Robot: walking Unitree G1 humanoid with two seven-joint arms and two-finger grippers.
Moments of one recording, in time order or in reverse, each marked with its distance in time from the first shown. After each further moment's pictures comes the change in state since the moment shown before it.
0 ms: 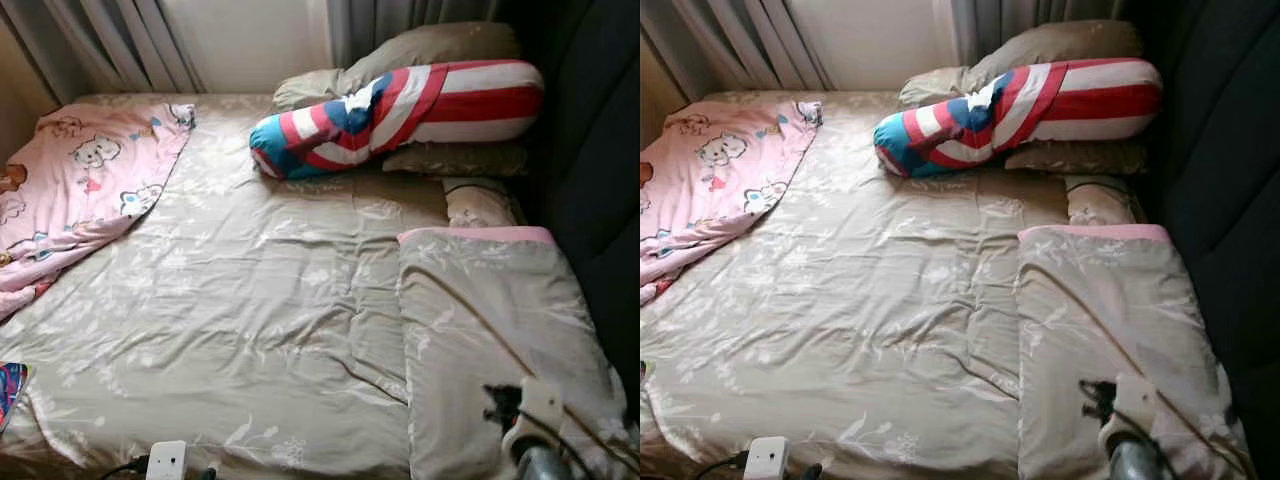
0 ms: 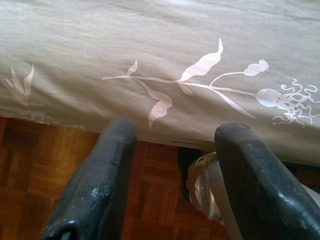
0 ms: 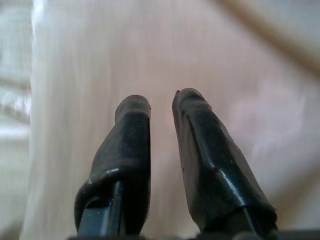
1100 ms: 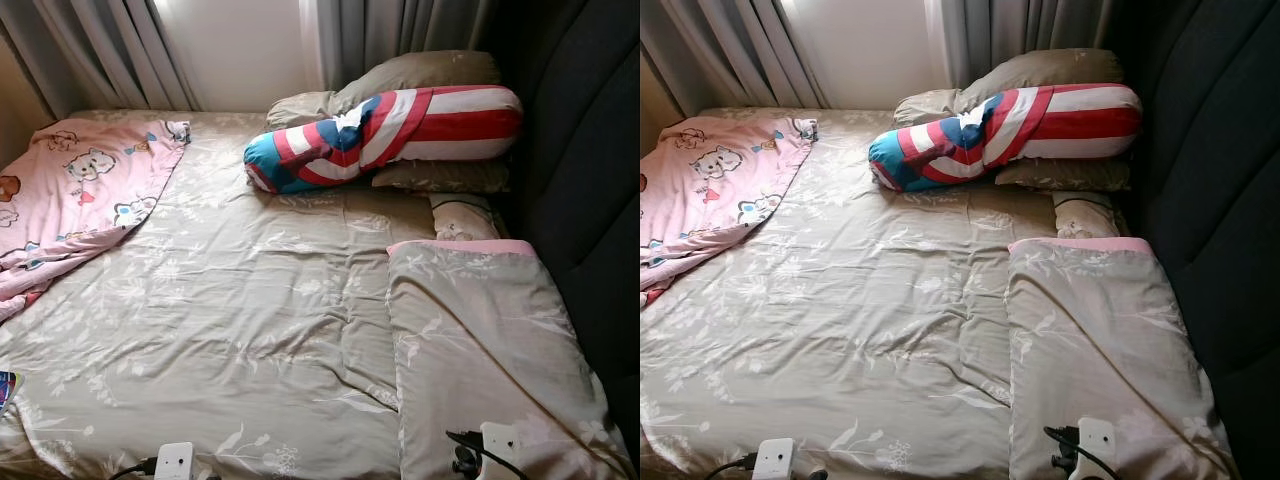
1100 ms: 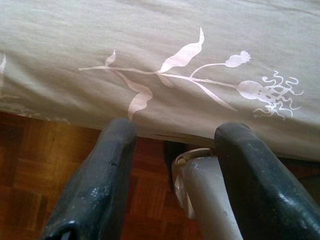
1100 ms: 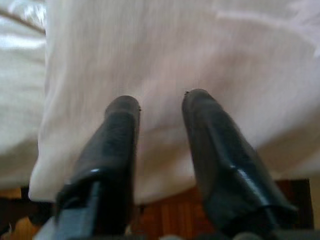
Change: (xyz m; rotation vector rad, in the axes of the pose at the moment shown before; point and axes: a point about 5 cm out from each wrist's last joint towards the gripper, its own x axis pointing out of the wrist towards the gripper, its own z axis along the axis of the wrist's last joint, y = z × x) left arm 0.004 -0.011 -0.001 -0.005 0.057 -0.006; right arm -0.013 0.022 -0.047 -0.053 0.209 0.065
